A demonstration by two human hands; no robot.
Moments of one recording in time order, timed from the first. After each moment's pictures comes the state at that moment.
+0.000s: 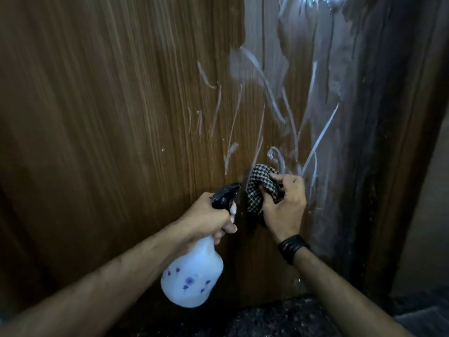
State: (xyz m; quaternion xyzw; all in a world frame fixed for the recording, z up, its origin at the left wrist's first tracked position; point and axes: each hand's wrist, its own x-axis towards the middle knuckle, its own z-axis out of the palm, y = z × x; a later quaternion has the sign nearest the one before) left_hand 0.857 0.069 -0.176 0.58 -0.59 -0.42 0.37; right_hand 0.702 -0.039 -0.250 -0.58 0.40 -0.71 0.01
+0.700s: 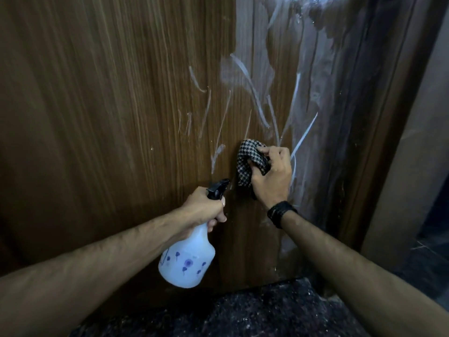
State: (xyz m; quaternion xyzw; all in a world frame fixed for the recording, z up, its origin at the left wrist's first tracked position) left_hand 0.846 0.048 -0.174 0.62 -0.55 -0.42 0.37; right_hand 0.685 -0.048 -0.184 -0.63 0.39 -0.67 -0.03
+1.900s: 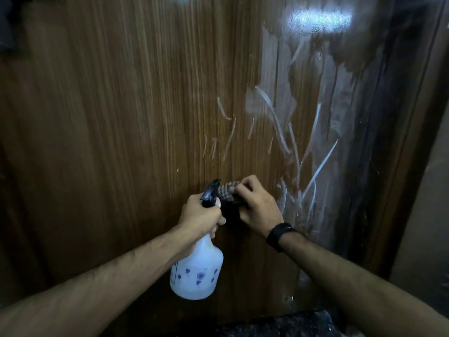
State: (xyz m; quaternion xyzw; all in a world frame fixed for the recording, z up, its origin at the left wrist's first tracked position) left_hand 0.882 0.055 -0.159 0.59 -0.50 -0.35 0.53; right_hand 0.726 -0.046 -0.189 -0.85 0.24 -0.46 -0.10
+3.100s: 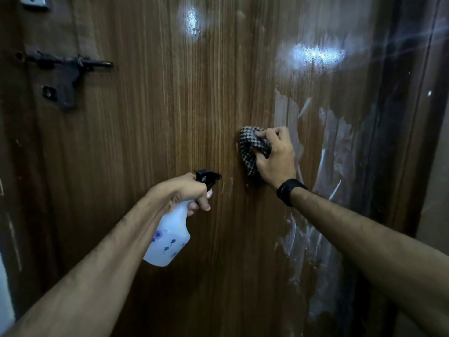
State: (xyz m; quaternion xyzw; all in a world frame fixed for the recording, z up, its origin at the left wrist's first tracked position) left_hand 0.966 0.059 -0.012 0.62 -0.61 -0.38 0.32; right_hand 0.745 -0.048 -0.004 -0.71 0.27 -0.64 -0.09
